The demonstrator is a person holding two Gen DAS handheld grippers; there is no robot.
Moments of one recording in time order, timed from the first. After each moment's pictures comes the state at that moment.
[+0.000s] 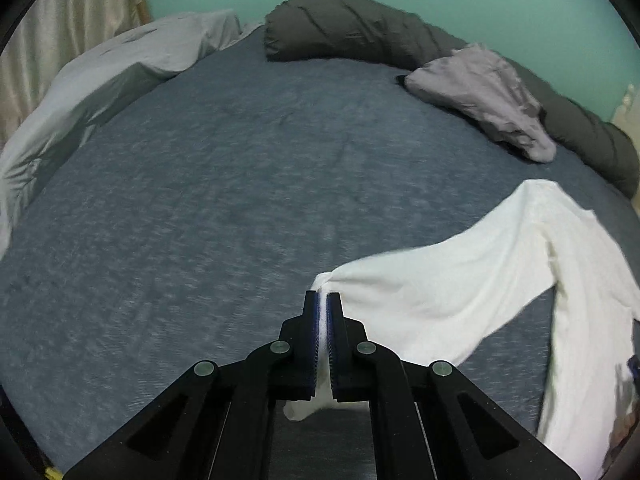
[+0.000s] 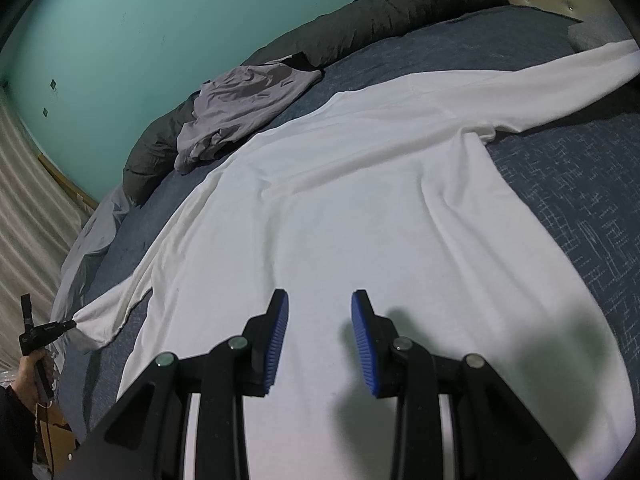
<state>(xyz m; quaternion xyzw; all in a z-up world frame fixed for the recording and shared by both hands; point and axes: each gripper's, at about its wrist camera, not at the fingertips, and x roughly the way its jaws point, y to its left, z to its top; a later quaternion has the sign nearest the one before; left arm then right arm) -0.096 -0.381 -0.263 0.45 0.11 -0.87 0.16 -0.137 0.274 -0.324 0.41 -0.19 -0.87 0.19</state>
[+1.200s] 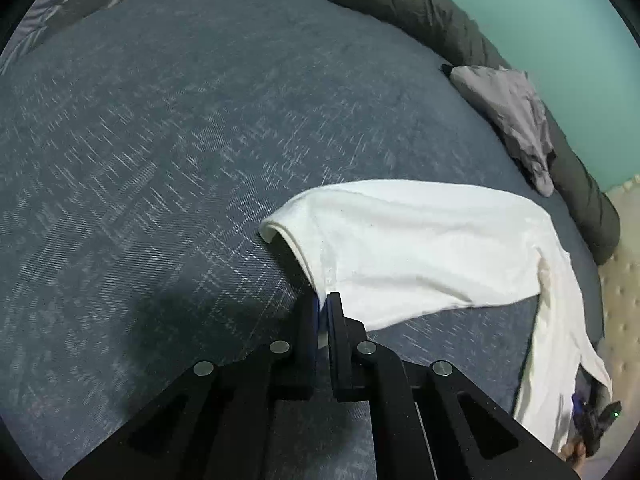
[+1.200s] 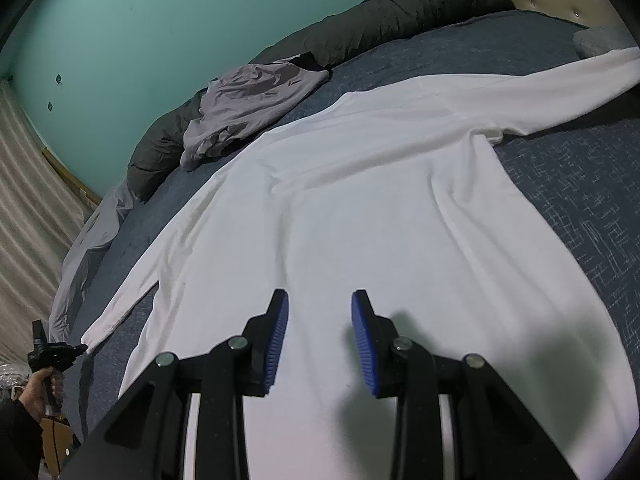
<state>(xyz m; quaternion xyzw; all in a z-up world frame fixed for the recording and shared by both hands) -0.030 -0.434 -0.317 0.46 0.31 -0.82 0.12 -0.131 0.268 -0.320 0.41 -0.19 -0.87 0.20</state>
